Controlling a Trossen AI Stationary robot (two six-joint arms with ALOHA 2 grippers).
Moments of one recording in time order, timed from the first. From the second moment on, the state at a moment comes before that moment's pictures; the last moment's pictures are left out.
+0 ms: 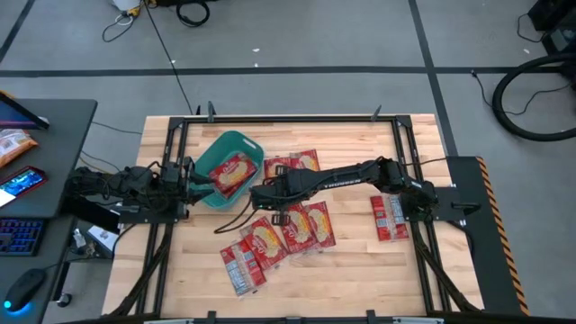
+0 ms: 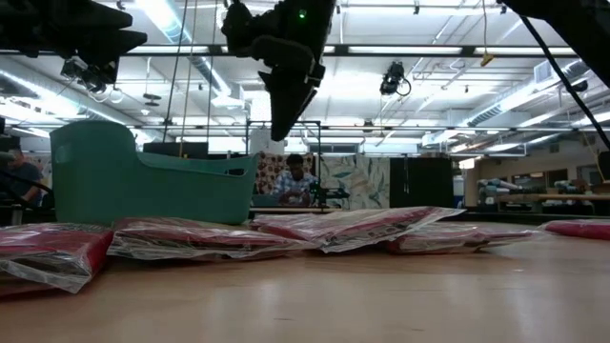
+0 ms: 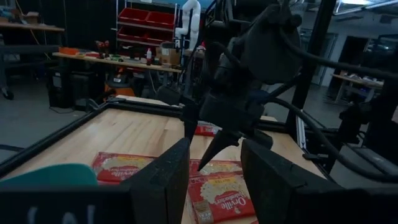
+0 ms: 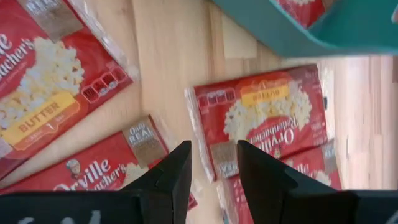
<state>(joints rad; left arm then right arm) -0.21 0.05 0.22 -0.11 -0.28 -0.14 0.11 2.29 2.18 -1.22 0.33 0.15</state>
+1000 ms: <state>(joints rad) -0.21 0.05 0.22 -0.13 -0.28 -0.15 0.10 1.95 1.41 -0.78 0.02 0.70</state>
